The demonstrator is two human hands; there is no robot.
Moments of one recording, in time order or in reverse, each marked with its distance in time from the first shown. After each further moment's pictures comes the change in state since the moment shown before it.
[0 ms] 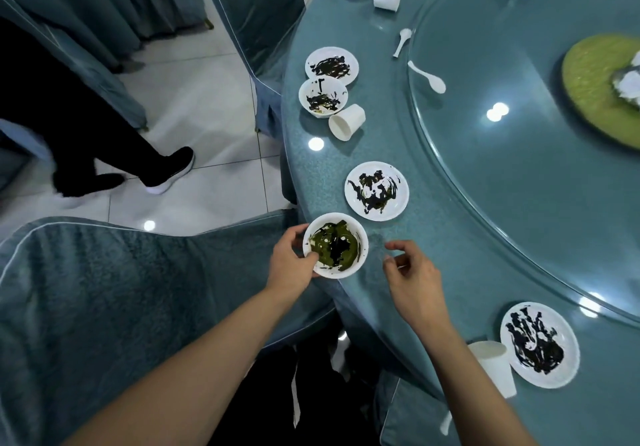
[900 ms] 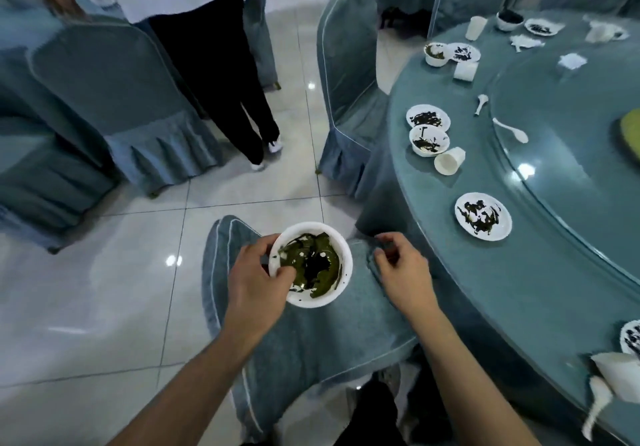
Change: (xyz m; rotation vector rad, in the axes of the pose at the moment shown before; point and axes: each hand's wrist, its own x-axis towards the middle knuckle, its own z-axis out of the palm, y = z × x) left_hand -0.111 0.025 -0.336 0.223 0.235 0.321; right_hand -0.111 -0.195 0.182 -0.060 -0.016 -0.233
